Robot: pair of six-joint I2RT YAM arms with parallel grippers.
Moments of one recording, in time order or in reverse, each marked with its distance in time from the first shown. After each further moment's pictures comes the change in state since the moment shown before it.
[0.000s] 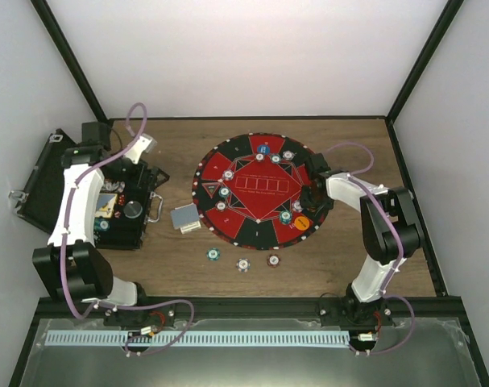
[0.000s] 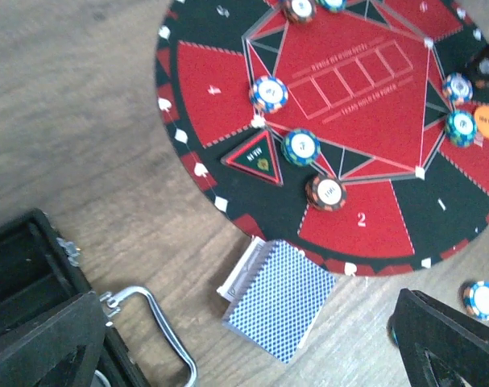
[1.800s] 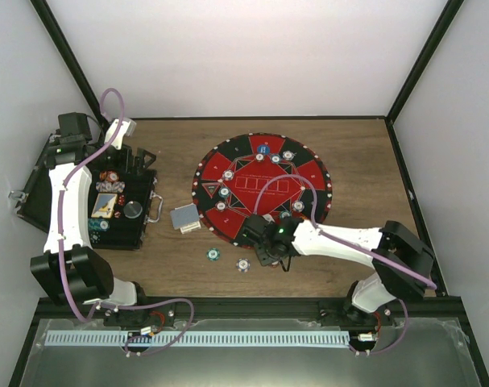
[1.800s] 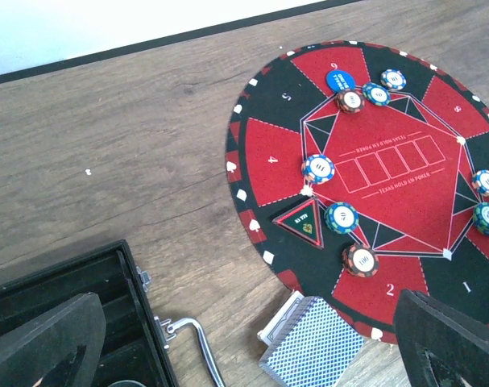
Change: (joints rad) left arm 0.075 -0.011 0.075 0.084 0.008 -0.138; right arm 0.774 -0.236 -0.143 -0.176 0.089 0.213
